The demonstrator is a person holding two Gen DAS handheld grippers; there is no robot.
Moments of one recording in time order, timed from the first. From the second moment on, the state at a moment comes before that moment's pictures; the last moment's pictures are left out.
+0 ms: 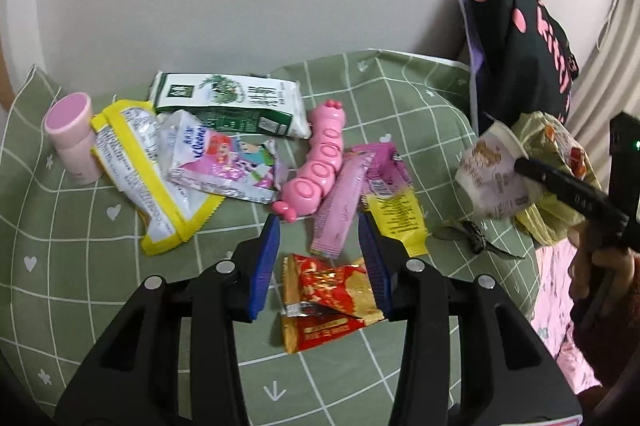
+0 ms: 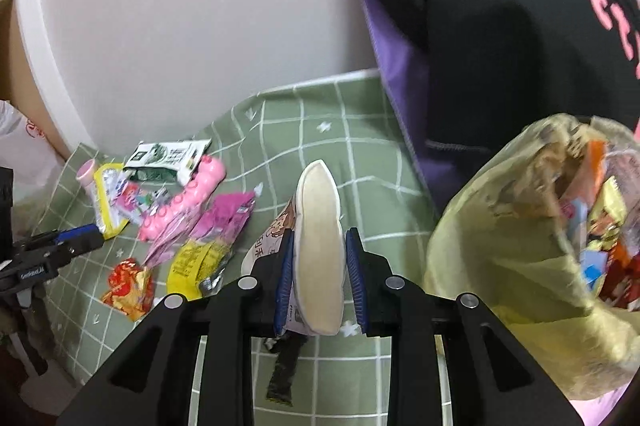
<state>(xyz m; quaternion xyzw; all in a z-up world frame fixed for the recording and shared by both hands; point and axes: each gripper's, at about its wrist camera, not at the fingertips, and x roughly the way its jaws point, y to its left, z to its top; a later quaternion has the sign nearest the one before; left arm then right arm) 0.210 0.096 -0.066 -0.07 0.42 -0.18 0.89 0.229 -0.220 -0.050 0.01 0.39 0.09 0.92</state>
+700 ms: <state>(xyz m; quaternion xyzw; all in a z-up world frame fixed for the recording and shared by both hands) 0.196 0.097 -0.096 -0.09 0.46 -0.21 0.86 0.231 -0.208 -0.075 0.06 0.43 0.17 0.88</state>
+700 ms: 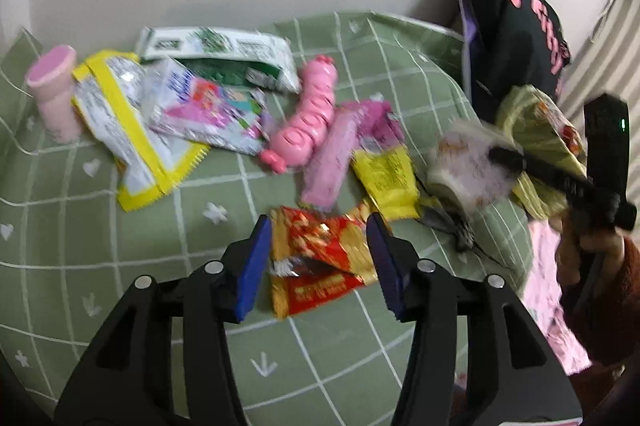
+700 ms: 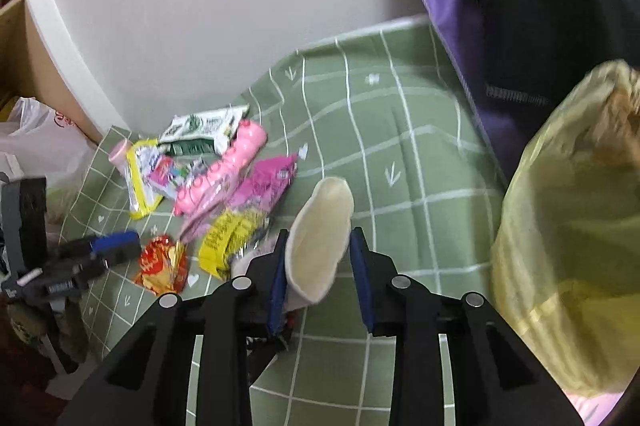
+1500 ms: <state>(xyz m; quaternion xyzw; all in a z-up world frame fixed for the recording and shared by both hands) 0.203 0.079 -0.063 -0.05 0.42 -0.20 0.89 0.215 -0.216 -0.026 0.02 0.37 0.14 0.92</state>
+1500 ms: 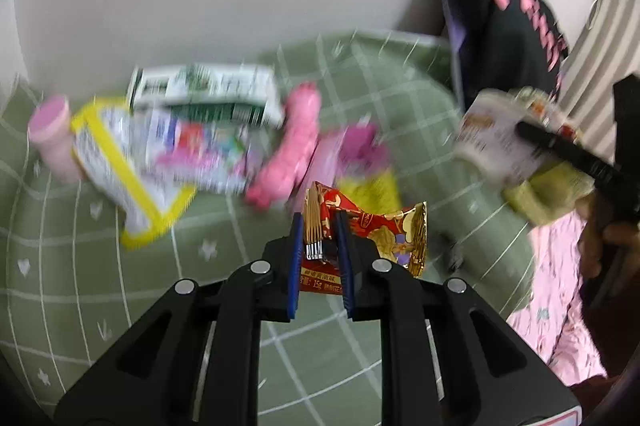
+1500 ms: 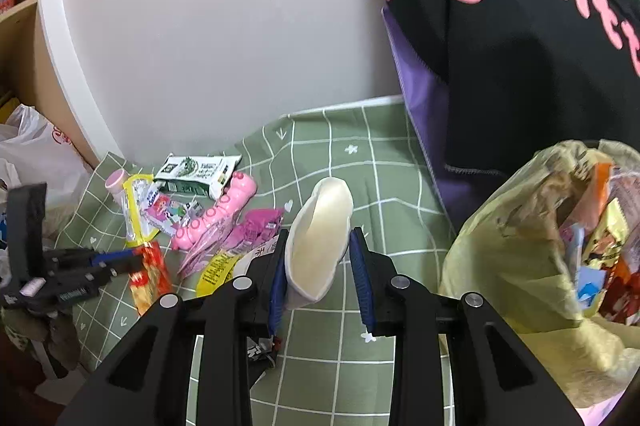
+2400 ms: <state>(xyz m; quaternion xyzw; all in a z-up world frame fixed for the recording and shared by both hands) 0.247 -0.155 0.073 0.02 0.29 -0.42 0.86 0.102 -0.379 0.109 0.04 0.23 -0.11 0.97</state>
